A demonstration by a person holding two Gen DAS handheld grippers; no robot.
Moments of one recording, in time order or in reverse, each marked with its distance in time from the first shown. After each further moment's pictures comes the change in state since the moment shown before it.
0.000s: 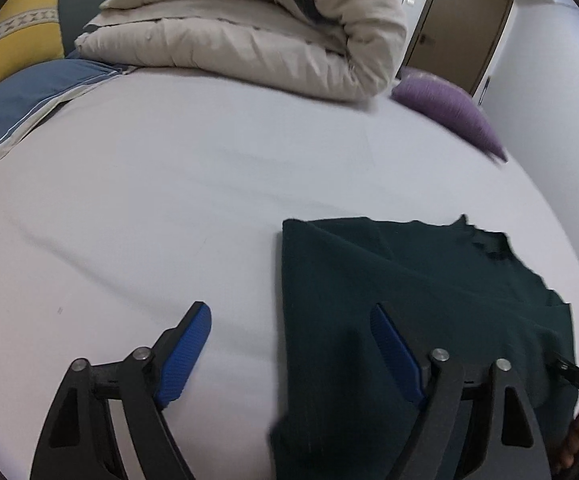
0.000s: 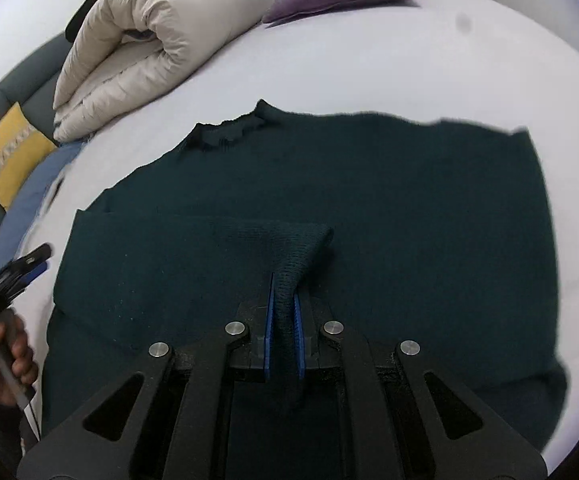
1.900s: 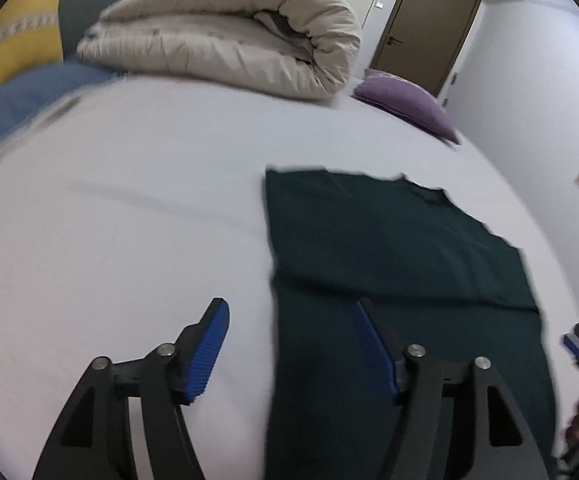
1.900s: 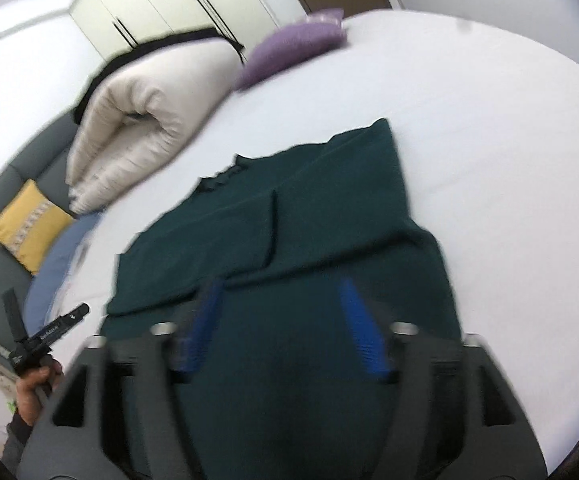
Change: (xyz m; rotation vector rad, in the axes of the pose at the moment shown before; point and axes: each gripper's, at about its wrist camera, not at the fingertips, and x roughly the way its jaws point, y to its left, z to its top) left arm -0.112 0.019 -0.088 0.025 -0.005 -0.133; right arm -0.174 -0.039 -0.109 0.178 -0.234 0.052
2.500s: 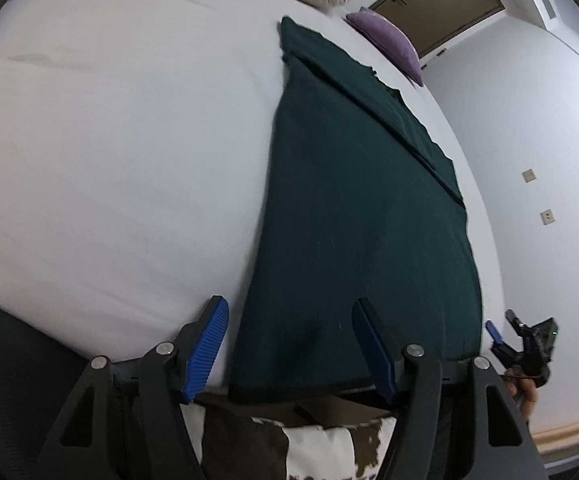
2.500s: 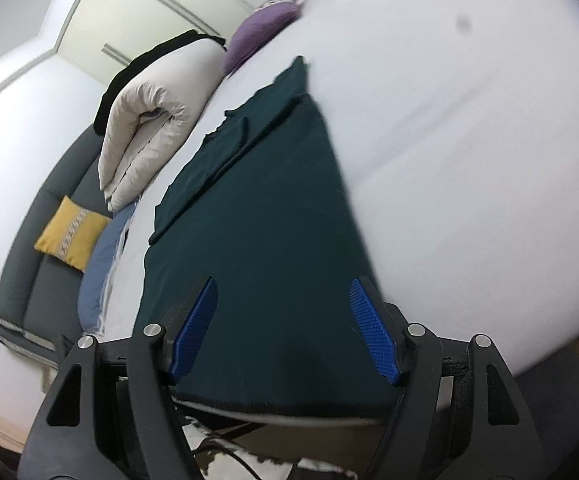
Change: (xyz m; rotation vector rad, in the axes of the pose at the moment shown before) left arm -0.073 0.045 -0.164 -0.192 0.304 -0.269; right arm -0.167 -0.098 -0.163 0.218 0.098 0.108
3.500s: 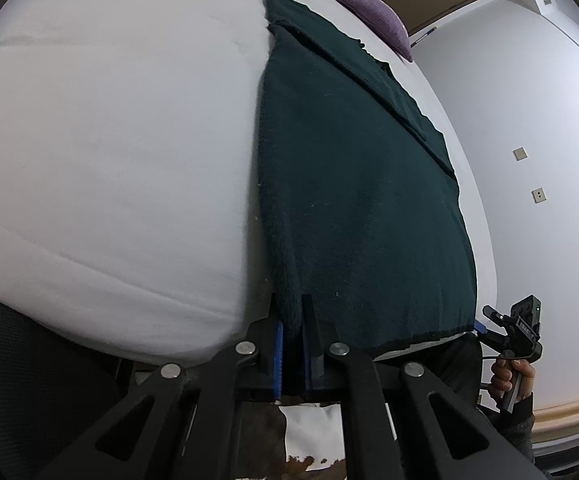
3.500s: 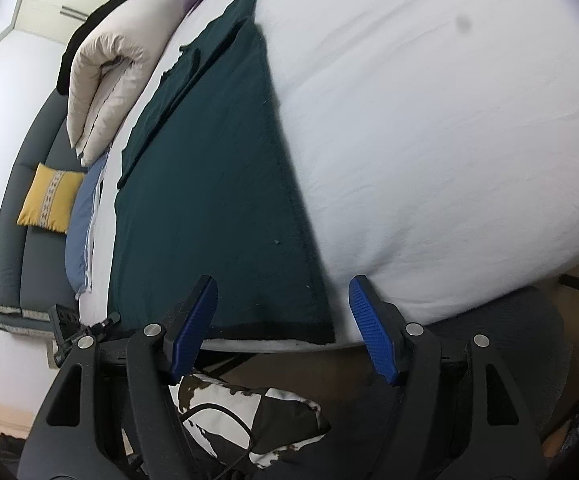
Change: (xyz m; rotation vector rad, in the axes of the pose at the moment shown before) left arm 0.011 -0.001 -0.003 0.034 0.082 -0.034; right arm 0.011 -0.035 -0.007 0.054 0.277 -0.080
